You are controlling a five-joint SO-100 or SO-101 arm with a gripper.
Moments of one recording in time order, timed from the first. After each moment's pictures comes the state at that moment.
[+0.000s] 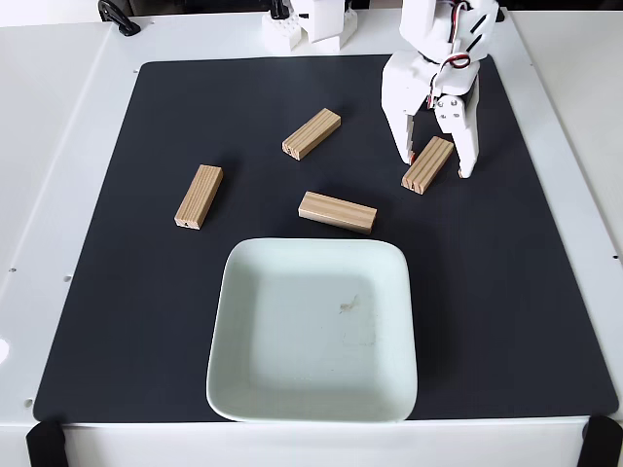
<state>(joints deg) -35.1 76.7 93.4 63.8 -35.2</state>
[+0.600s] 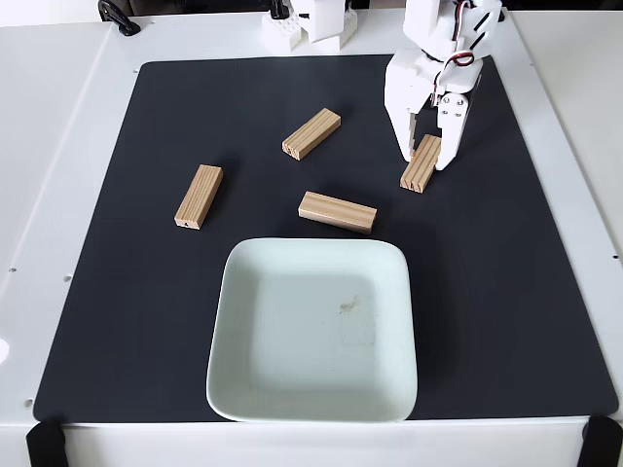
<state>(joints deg) -35.9 76.9 93.5 63.8 -35.2</state>
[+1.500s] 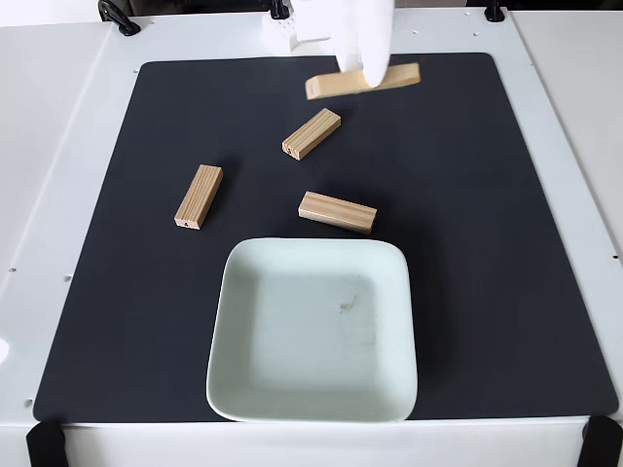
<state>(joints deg) -15.3 104.8 88.5 58.3 -10.5</state>
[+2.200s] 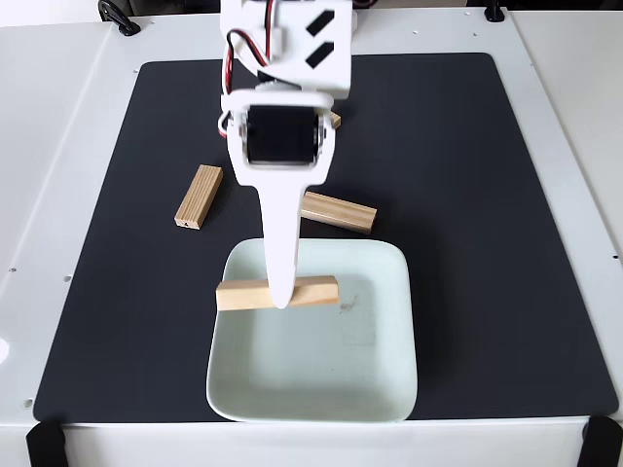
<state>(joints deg) -7.9 41.9 19.7 57.9 -5.5</state>
